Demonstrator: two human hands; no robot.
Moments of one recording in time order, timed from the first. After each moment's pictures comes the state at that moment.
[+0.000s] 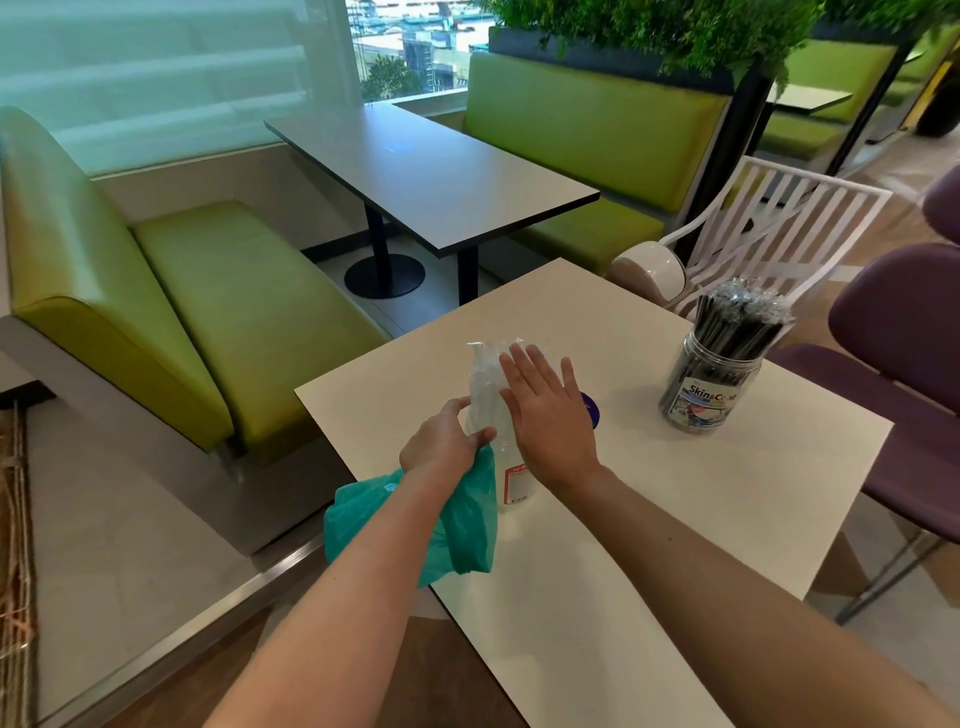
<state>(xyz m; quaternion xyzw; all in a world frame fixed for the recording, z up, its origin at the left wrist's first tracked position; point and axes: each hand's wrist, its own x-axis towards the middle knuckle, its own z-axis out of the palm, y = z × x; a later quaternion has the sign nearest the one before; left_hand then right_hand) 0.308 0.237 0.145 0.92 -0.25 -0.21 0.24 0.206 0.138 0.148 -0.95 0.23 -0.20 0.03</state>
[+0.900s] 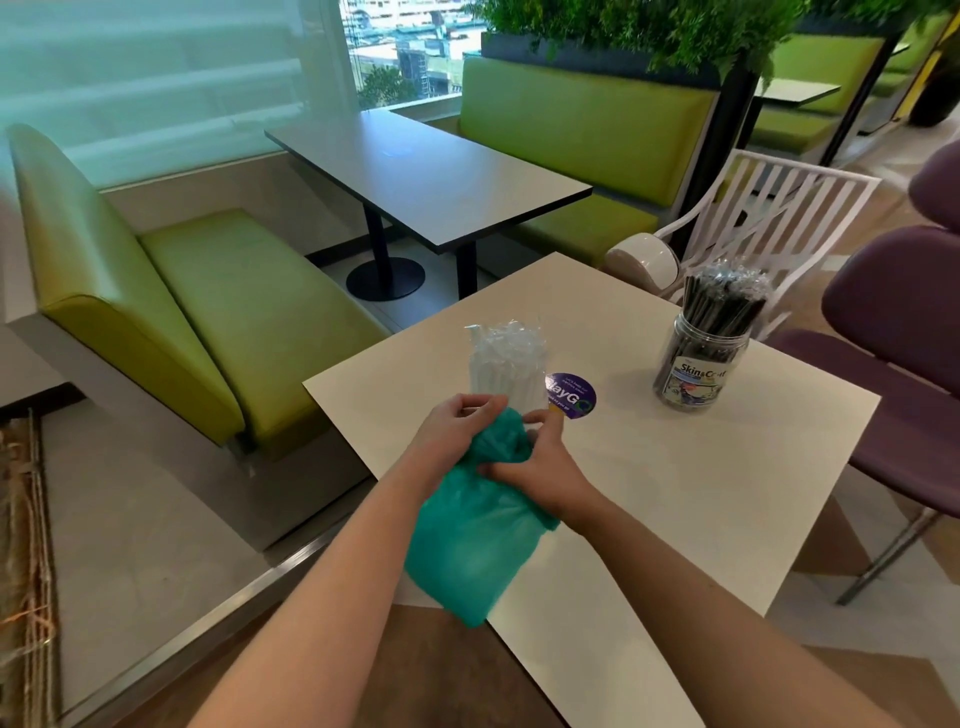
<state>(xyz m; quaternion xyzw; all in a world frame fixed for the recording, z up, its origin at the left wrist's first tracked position) 0.278 0.277 0.161 0.68 -0.22 -0.39 0.58 0.151 0.201 0.145 -0.70 0.33 -0.10 0.62</state>
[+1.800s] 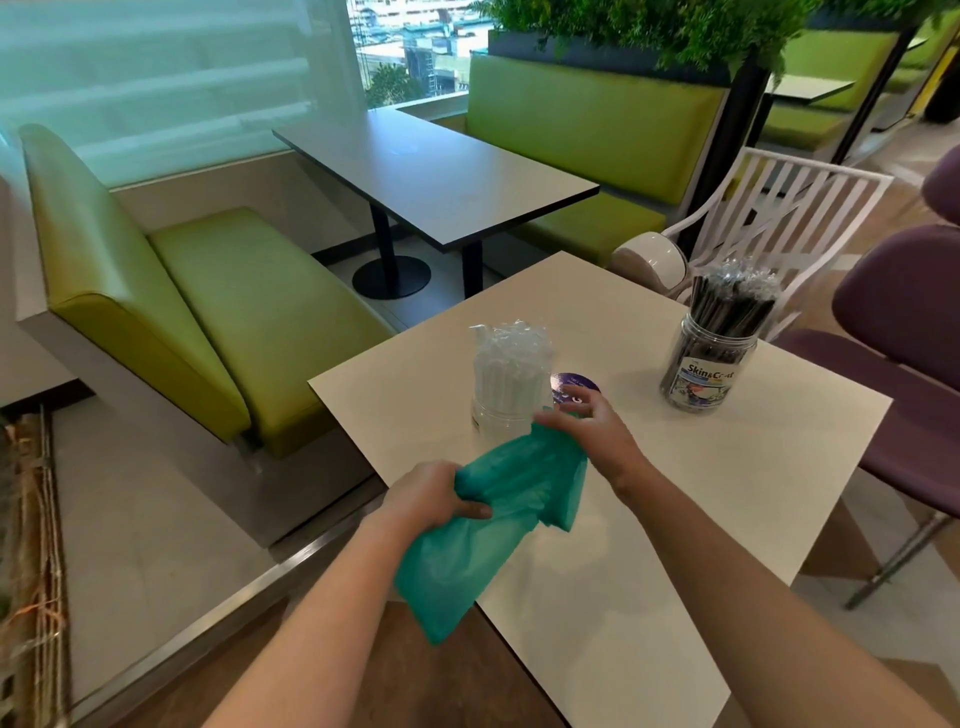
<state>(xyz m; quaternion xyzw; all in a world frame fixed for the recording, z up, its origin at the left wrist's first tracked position) 0.288 0.314 0.118 0.85 -0.38 -0.32 0.17 0.141 0.150 0.154 -0.65 0.39 -0.18 0.63</state>
